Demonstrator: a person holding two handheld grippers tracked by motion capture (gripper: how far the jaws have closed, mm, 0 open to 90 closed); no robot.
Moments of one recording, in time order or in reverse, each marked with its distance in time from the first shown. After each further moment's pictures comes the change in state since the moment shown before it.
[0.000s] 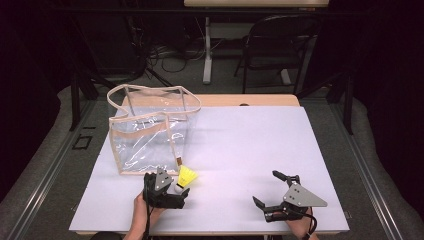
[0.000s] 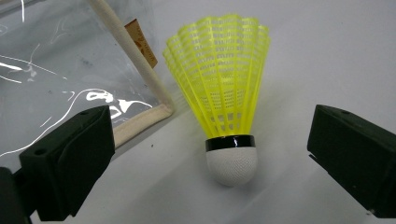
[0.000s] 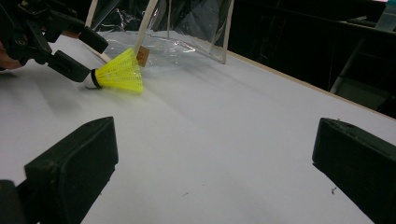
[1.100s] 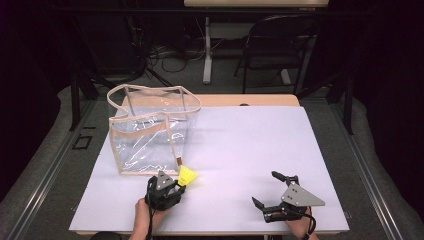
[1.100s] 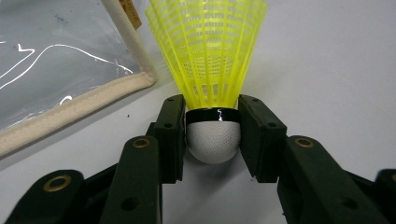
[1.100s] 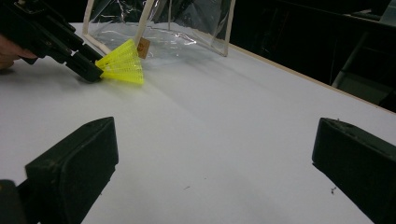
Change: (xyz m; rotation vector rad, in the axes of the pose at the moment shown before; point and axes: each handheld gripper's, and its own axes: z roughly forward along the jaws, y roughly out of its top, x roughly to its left) left arm -0.005 -0.008 0.004 0.065 -0.035 -0.099; right arm 0.001 -0.001 0.002 0.029 0.003 -0.009
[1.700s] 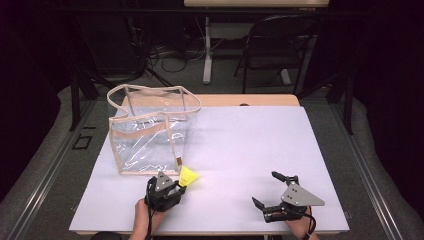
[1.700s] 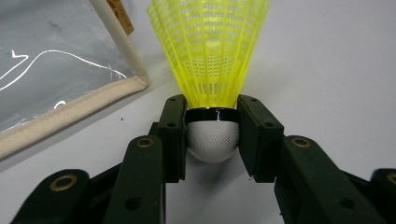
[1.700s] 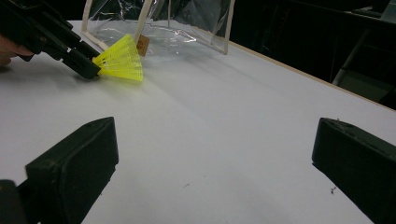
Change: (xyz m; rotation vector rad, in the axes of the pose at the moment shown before) left arm -0.001 -0.001 -0.002 -0.020 -0.023 0.008; right arm 0.000 0.000 0.000 0.010 -0.001 0.002
